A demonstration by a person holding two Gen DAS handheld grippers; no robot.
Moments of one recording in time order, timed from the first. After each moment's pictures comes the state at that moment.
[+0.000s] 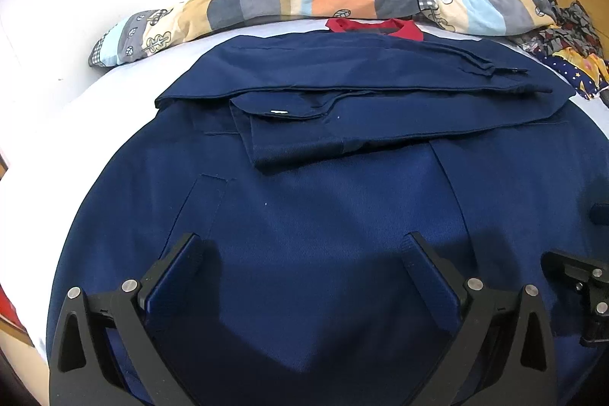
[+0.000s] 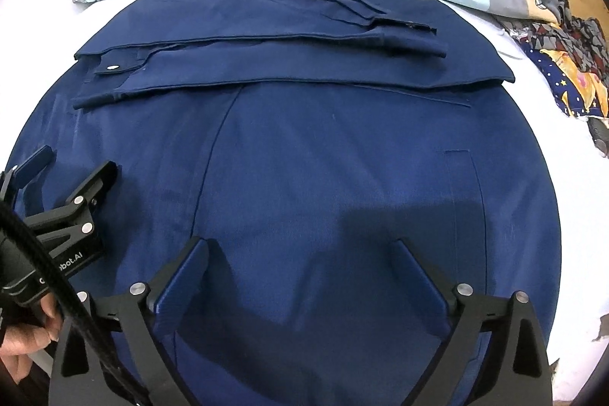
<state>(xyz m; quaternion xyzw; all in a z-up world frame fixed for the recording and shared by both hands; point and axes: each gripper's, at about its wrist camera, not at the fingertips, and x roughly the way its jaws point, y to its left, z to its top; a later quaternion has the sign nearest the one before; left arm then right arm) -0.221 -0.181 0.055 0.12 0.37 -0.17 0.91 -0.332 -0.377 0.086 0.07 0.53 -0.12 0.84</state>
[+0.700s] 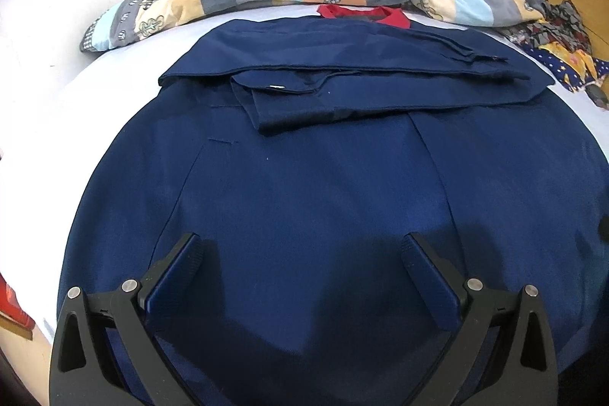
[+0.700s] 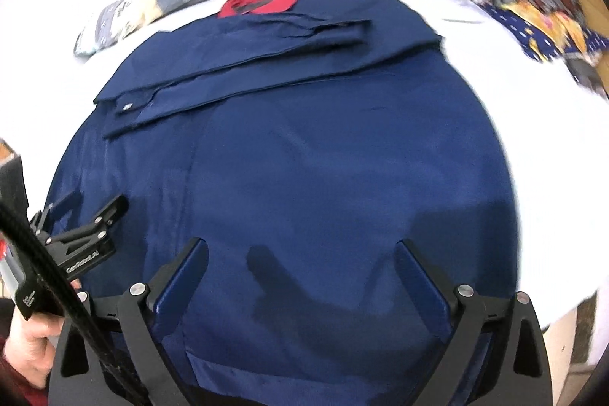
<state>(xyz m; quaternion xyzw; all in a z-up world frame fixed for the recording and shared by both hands) -0.243 -0.166 0.064 0.12 0.40 -0.20 0.89 -0.400 -0.423 0.129 0.17 0.49 -0.13 0.85</state>
